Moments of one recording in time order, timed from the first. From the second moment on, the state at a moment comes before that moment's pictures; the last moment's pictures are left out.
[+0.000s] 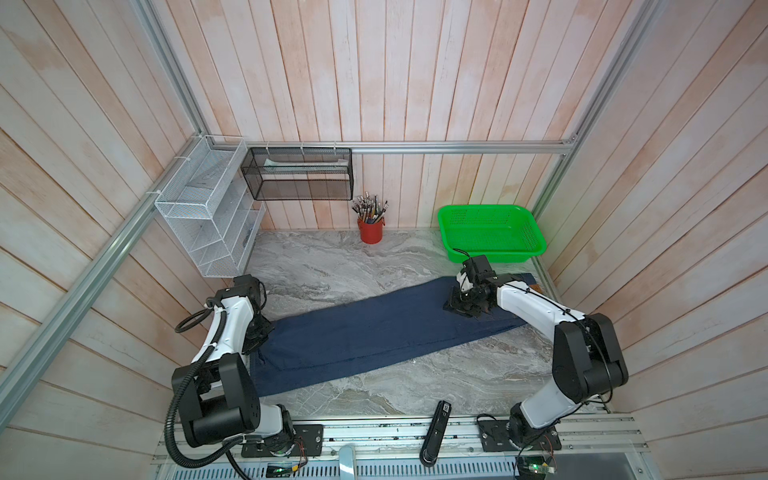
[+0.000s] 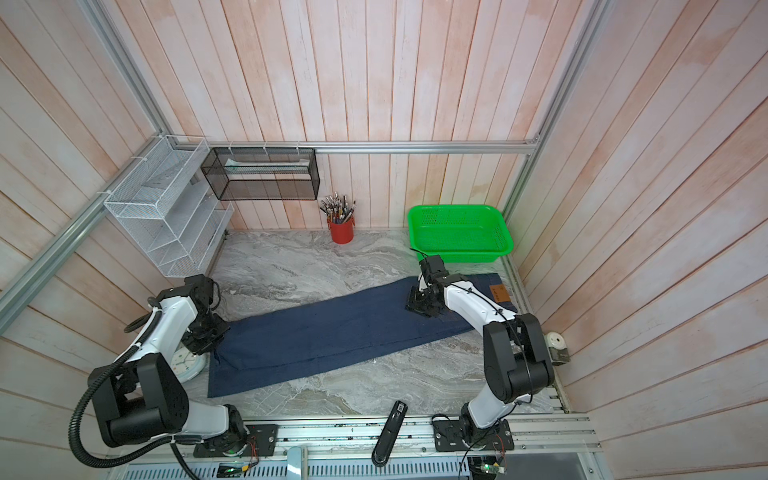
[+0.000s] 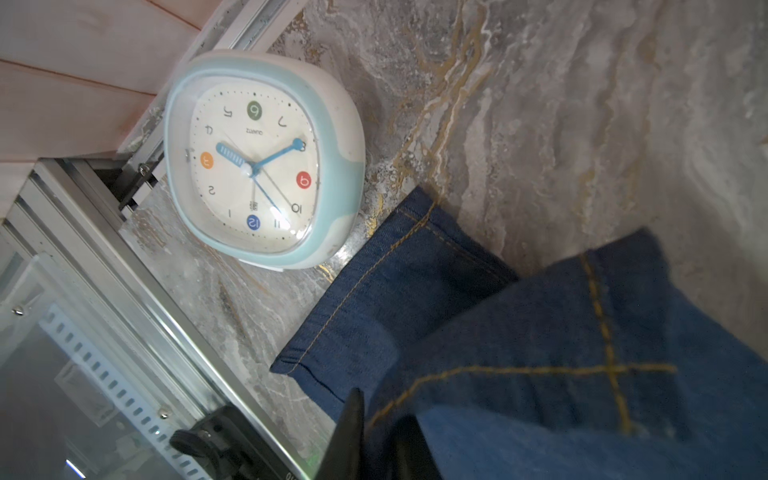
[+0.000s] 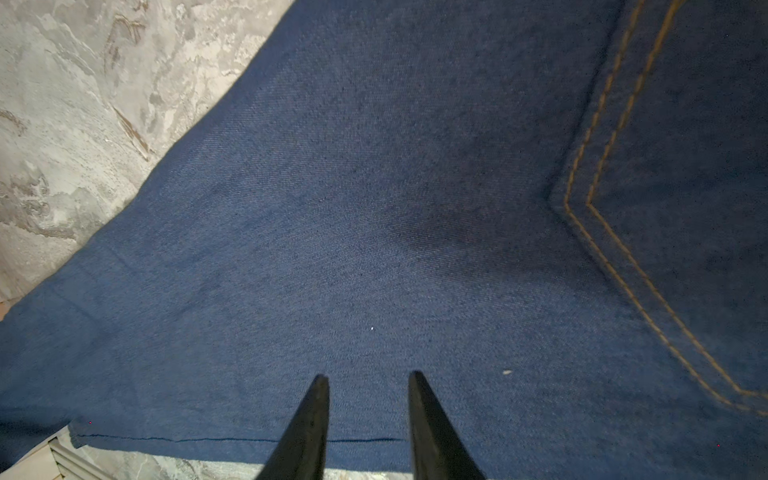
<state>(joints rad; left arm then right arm) 0.27 1.45 1.03 -1.14 -0.23 -0.62 0.31 1.62 1.07 -0.62 -0.26 0.55</state>
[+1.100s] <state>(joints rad) 0.28 1.21 1.08 -1.16 0.08 -0.60 0.46 1.90 1.21 -0.56 -0.15 0.60</state>
